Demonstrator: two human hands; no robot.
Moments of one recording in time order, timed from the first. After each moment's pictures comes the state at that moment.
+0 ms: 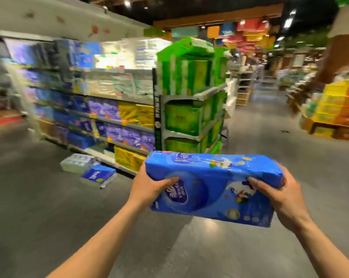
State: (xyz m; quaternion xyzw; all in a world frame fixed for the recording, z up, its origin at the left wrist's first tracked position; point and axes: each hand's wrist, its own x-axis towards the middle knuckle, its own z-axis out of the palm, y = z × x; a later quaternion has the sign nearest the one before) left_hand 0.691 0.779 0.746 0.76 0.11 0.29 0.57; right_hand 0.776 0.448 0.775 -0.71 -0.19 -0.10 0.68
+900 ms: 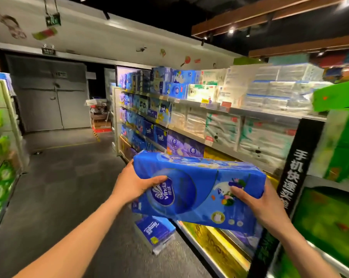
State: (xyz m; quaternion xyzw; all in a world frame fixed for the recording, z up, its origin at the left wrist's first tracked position) left_hand 0.977 1.515 0.858 0.77 0.28 0.42 0.39; right_hand 1.213 1.263 0.850 -0.66 -0.42 0.04 0.62
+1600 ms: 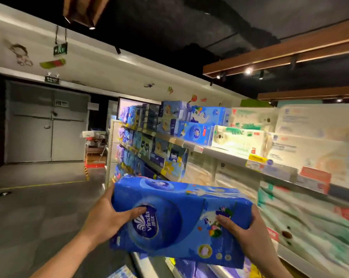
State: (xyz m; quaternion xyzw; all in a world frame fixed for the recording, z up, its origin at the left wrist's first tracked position) left_hand 1.213 2.074 0.877 0.73 0.26 0.47 0.42; right_hand 1.491 1.849 0.877 -0.64 -0.42 0.00 0.64
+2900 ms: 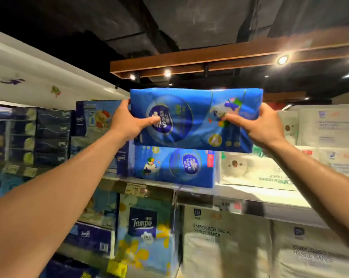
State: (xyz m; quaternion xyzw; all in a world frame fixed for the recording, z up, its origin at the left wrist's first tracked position) left_hand 1.739 2.693 1.163 0.75 -0.03 0.50 0.43; right_hand 1.797 2.359 1.157 -0.67 -0.27 -0.41 0.56
